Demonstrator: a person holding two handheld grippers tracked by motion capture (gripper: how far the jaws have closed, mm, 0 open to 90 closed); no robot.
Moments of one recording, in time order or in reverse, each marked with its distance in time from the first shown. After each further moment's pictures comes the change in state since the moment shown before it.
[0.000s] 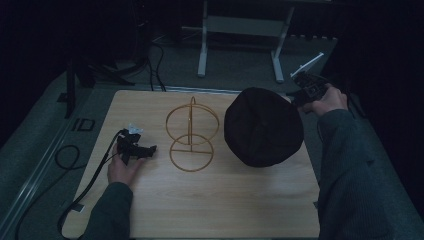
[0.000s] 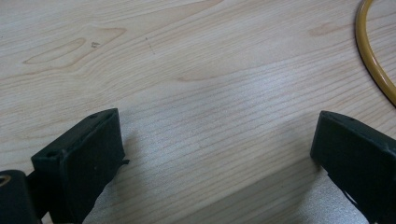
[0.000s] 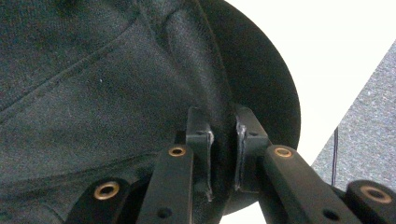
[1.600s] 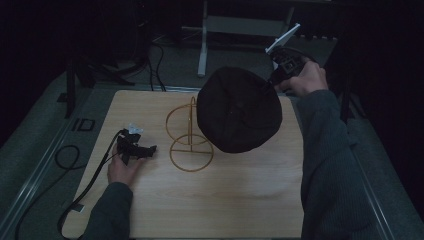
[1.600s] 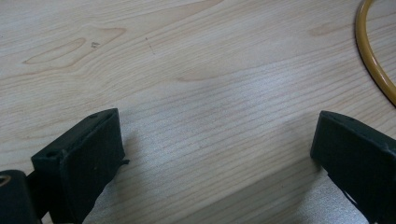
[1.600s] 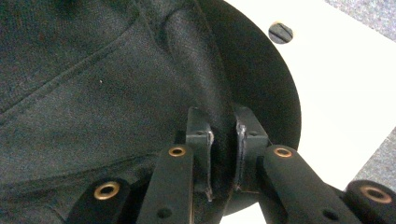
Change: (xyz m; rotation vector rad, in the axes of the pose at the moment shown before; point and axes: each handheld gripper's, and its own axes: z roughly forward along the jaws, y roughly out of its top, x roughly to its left) left arm 0.000 0.000 0.000 0.000 0.000 0.001; right arm 0.070 0.063 -0.034 -0.044 0.028 -0.100
